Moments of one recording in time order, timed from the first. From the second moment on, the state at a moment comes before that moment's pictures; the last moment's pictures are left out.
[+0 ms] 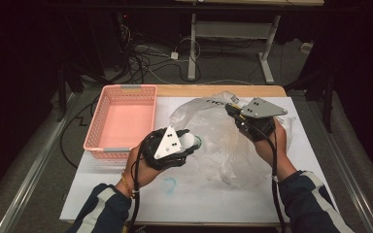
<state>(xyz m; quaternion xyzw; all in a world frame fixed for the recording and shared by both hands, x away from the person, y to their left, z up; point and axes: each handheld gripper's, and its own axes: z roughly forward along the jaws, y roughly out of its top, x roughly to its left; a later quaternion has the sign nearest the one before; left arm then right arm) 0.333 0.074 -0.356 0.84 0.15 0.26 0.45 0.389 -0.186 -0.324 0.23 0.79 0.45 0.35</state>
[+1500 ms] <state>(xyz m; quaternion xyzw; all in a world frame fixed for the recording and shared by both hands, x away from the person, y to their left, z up) 0.324 0.026 -0.400 0.85 0.11 0.32 0.40 0.382 -0.201 -0.333 0.24 0.79 0.46 0.33</state>
